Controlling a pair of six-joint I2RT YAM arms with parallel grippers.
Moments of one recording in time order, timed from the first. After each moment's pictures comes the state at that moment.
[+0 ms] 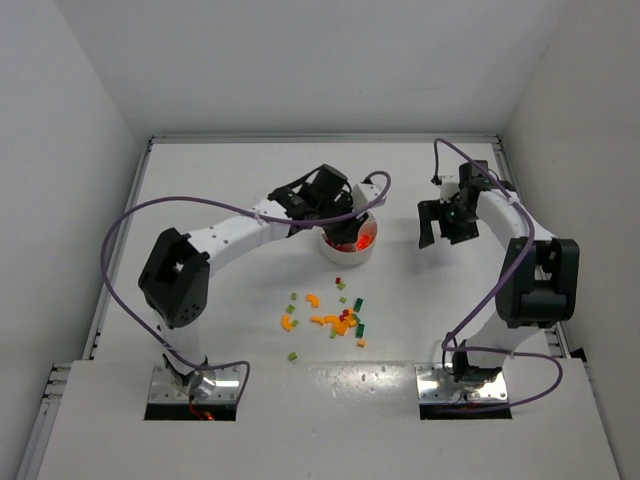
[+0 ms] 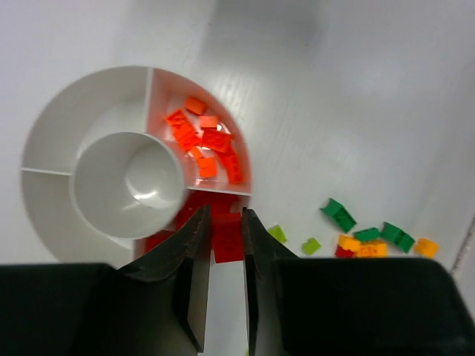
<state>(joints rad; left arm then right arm) -0.77 1.79 1.46 -0.44 0.33 0.24 -0.06 1.67 1.15 -0.75 -0.25 -0.20</state>
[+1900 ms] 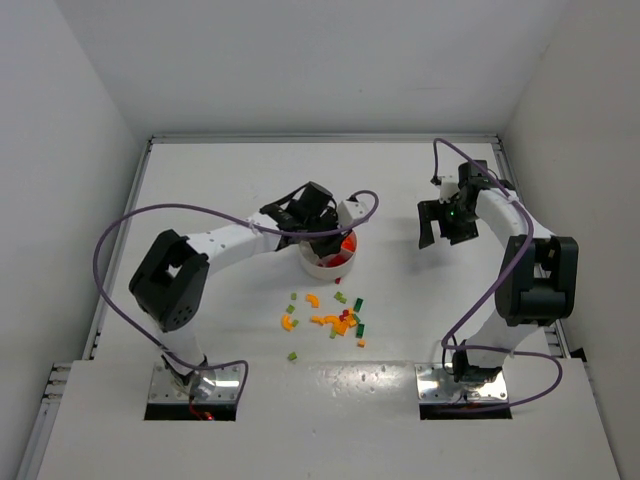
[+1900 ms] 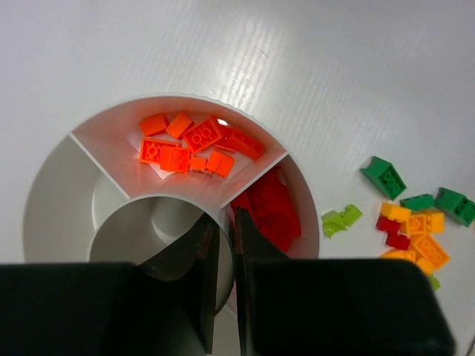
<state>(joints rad) -0.71 1.74 1.22 -0.30 0.31 0.31 -0.06 1.69 1.16 -0.76 -0.25 -0.20</state>
